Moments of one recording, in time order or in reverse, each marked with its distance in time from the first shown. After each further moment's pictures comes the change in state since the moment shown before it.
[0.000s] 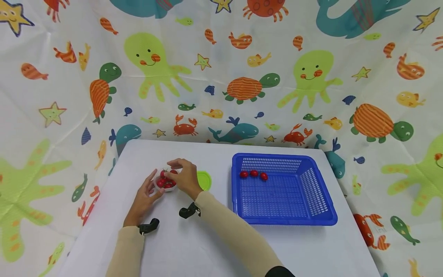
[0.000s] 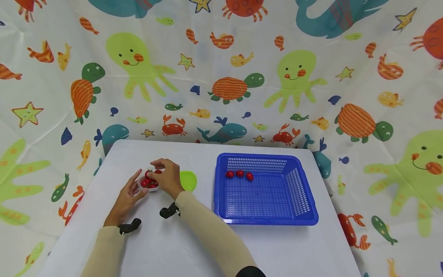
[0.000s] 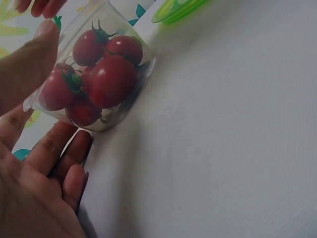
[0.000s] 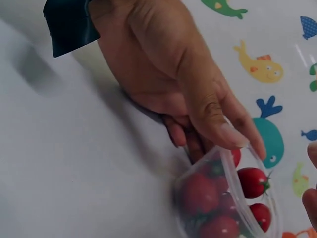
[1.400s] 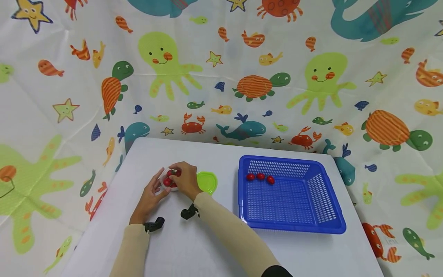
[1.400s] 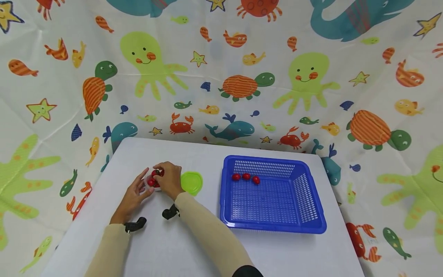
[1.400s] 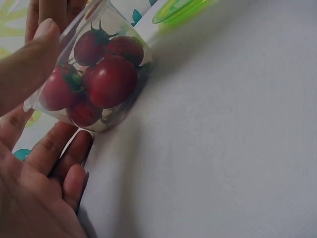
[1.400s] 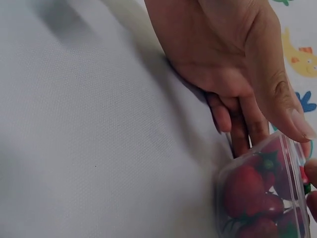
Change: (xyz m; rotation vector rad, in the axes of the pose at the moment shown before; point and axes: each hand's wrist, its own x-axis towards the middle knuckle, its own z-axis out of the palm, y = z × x) left_hand -0.001 -0.007 -0.001 -0.008 0.016 0.049; right_hand 0.006 0.018 0.030 -0.265 -0.033 -0.135
